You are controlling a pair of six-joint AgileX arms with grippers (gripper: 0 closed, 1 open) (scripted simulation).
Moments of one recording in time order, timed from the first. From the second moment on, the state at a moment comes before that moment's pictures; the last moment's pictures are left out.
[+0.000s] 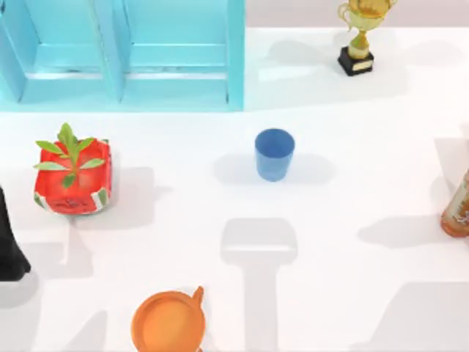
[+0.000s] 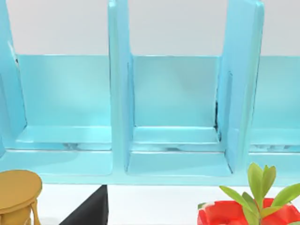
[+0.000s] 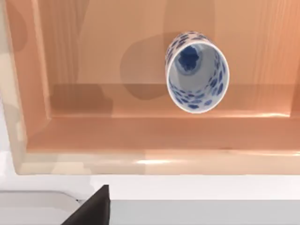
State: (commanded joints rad) left arm 0.00 0.00 0.00 0.00 0.00 0.00; right arm -0.61 1.53 1.47 -1.51 0.00 -0.60
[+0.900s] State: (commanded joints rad) left arm 0.00 0.00 0.00 0.00 0.00 0.00; right arm -0.21 1.91 1.91 -1.56 0.05 -0.20
